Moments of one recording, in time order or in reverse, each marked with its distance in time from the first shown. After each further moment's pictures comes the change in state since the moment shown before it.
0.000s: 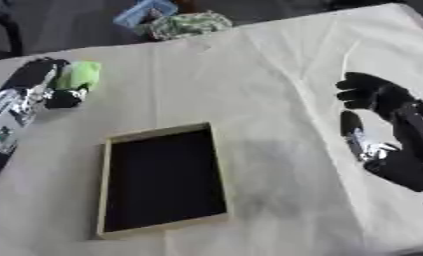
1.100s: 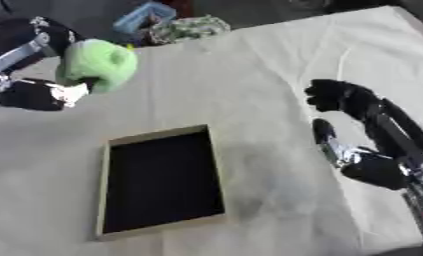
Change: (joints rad) left arm 0.164 0.326 -0.239 -0.909 0.413 0.003 -0.303; right arm -0.024 -0.001 0.054 0.000 -0.005 -0.047 0.152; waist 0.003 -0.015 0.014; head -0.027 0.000
